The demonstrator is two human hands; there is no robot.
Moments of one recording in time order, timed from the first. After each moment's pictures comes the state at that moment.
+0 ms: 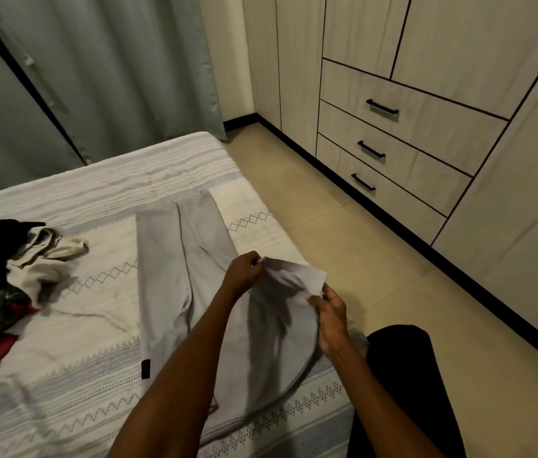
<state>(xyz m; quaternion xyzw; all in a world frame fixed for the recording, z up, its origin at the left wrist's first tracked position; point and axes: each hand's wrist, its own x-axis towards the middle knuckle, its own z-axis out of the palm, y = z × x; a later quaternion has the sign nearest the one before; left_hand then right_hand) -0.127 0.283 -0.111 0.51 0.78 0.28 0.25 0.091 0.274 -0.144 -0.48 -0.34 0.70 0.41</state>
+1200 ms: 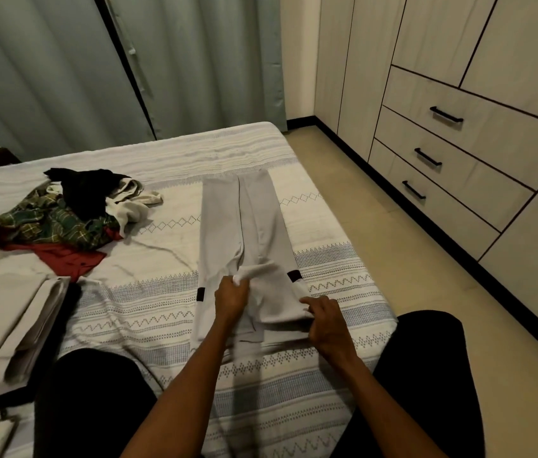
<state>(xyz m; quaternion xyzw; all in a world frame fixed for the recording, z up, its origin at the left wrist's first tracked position) -0.114 0.068 -0.143 0.20 0.87 0.40 0.22 0.103 0.151 -0.188 -0.32 -0.88 0.21 0.28</state>
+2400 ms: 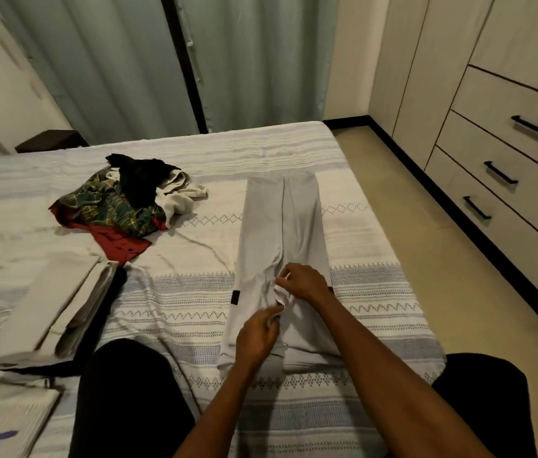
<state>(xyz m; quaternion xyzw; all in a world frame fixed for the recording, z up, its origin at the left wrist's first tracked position) -0.098 0.013 -0.170 0.36 0.84 0.38 0.13 -0.078 0.198 -0.123 -0.30 -0.90 0.32 -0.01</state>
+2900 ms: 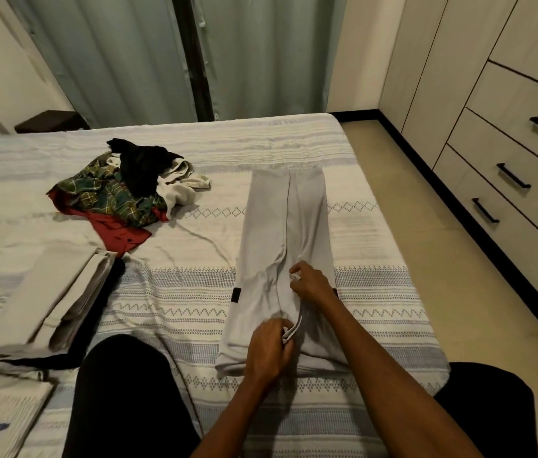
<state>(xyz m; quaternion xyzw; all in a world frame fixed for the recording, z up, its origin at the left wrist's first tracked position) -0.075 0.018 -0.193 0.42 0.84 0.34 0.06 -0.080 0.212 -0.148 -0.34 -0.85 0.41 -0.01</state>
